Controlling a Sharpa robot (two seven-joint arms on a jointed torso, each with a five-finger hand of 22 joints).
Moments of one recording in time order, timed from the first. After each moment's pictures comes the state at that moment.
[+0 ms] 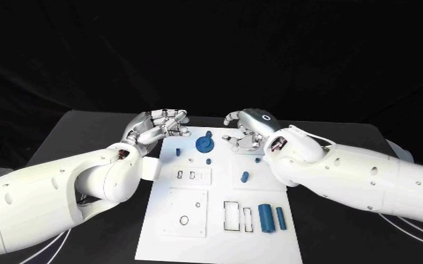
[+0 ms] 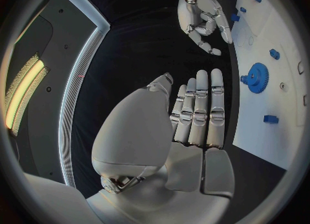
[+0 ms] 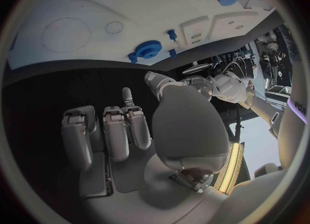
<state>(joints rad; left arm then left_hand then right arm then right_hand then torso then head) 1.22 -0.96 -0.03 1.69 0.03 -0.43 0.47 1.52 -0.12 0.21 0.29 0.21 0.86 0.21 0.30 0.18 1.12 0.14 0.16 0.07 1.07 0.08 0.52 0.38 0.17 0.99 0.18 0.47 0.17 1.32 -0.67 -0.12 1.44 -1.52 -0.58 -0.14 1.28 -0.19 0.42 0.24 0.21 0.79 0.19 0.25 0.52 1.46 0.10 1.50 1.31 1.47 0.02 1.57 1.31 0.01 1.47 0.13 1.57 1.31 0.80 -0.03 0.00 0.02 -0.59</state>
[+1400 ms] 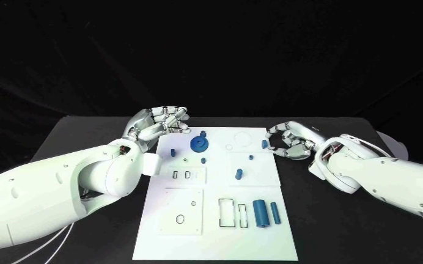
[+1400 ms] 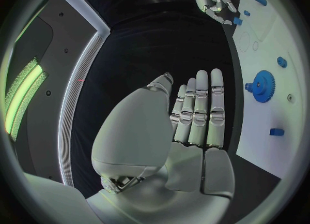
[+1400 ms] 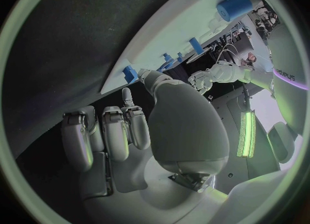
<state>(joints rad) 1.22 -0.93 -0.03 1.65 0.03 -0.40 0.47 1.53 -0.12 0.21 0.29 0.21 0.86 0.21 0.30 0.18 1.12 0.14 0.16 0.07 1.06 0.08 0.52 0.38 0.17 0.99 0.18 0.47 0.17 1.24 -0.85 -0.12 1.30 -1.17 -0.42 0.21 1.34 -0.23 0.43 0.18 0.27 0.79 0.19 0.21 0.52 1.46 0.10 1.49 1.31 1.47 0.03 1.57 1.31 0.01 1.47 0.13 1.57 1.31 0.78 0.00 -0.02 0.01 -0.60</state>
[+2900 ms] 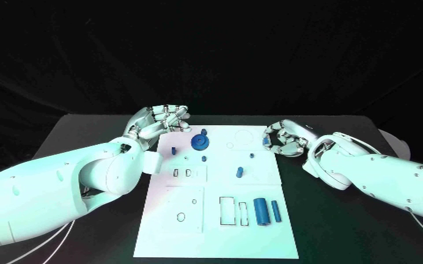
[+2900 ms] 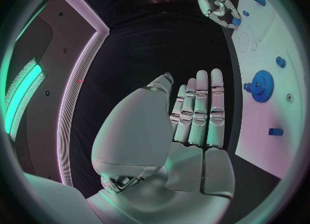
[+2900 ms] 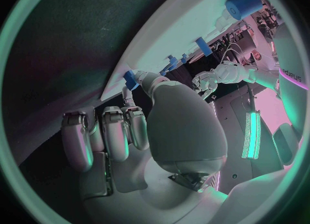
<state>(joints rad) 1.22 -0.93 -0.03 1.65 0.03 -0.40 0.46 1.53 -0.12 0.21 0.29 0.21 0.86 0.21 0.30 0.18 1.12 0.14 0.15 0.07 1.06 0.08 0.52 0.39 0.17 0.99 0.18 0.47 0.17 1.23 -0.80 -0.12 1.27 -1.17 -0.41 0.17 1.35 -0.20 0.44 0.16 0.26 0.85 0.18 0.22 0.53 1.47 0.10 1.50 1.31 1.47 0.03 1.57 1.31 0.01 1.47 0.13 1.57 1.31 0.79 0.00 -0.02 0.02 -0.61</state>
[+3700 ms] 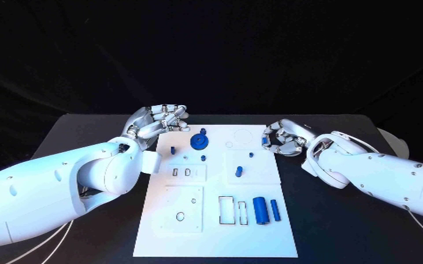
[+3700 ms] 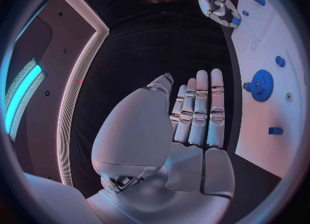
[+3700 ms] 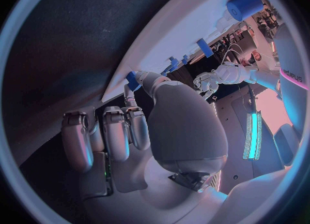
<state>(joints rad) 1.22 -0.94 -0.03 1.65 0.03 -0.40 0.46 1.53 -0.12 0.21 0.29 0.21 0.86 0.21 0.30 0.18 1.12 0.14 0.15 0.07 1.06 0.08 0.52 0.39 0.17 0.99 0.18 0.47 0.17 1.23 -0.79 -0.12 1.26 -1.17 -0.41 0.15 1.36 -0.16 0.47 0.15 0.26 0.92 0.15 0.26 0.54 1.47 0.08 1.51 1.31 1.46 0.01 1.57 1.31 0.01 1.47 0.12 1.57 1.31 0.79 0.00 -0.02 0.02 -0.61</state>
